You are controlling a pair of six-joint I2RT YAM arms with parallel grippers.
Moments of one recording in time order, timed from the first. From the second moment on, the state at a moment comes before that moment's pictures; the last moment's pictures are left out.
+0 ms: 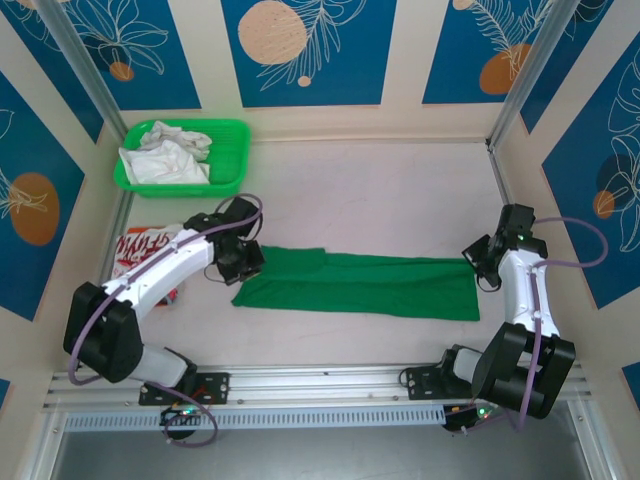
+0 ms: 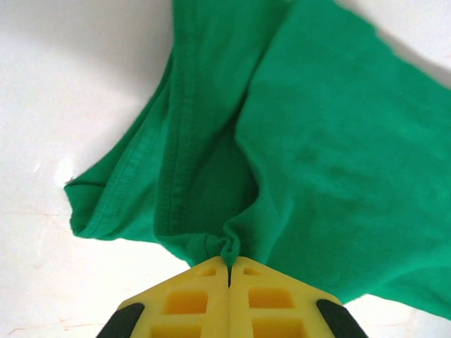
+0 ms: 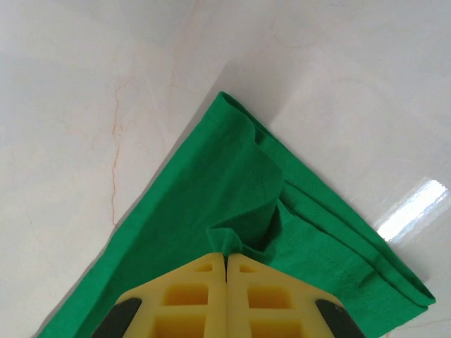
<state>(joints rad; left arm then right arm) -0.52 1.43 1.07 -0.97 0.08 -0.94 -0.36 1.18 0.86 -0.86 -0.07 0.63</state>
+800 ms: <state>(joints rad) -0.51 1.55 0.92 -0.86 0.08 -0.94 -0.39 1.29 0.75 -0.80 -0.05 0.67</state>
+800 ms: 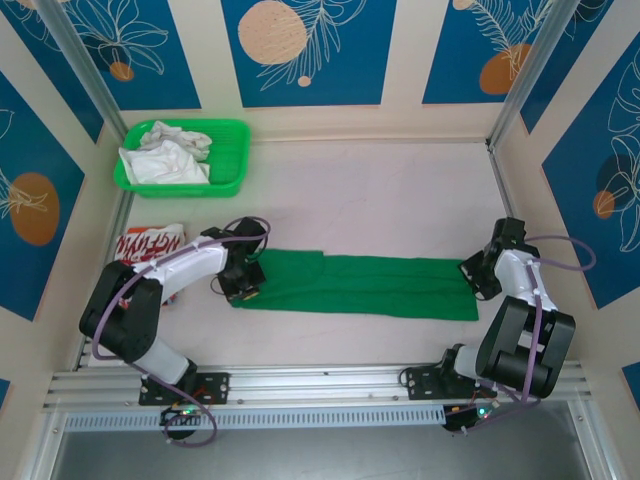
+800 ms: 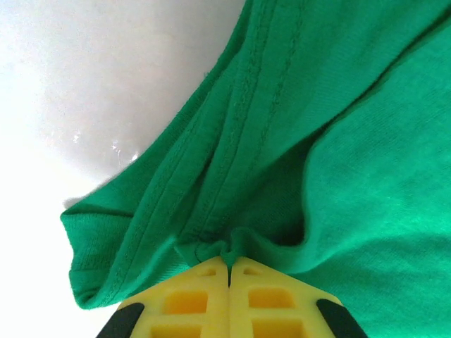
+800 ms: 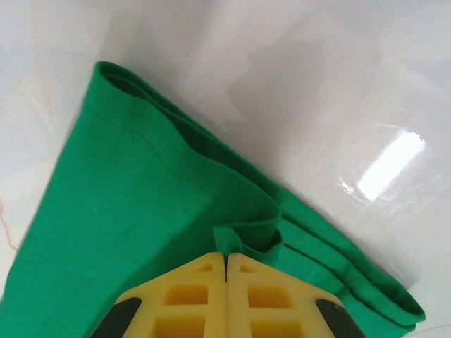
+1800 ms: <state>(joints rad) -0.52 1.61 1.00 -0.72 0.09 -0.94 0.27 1.44 0.81 -0.62 -0.18 0.70</state>
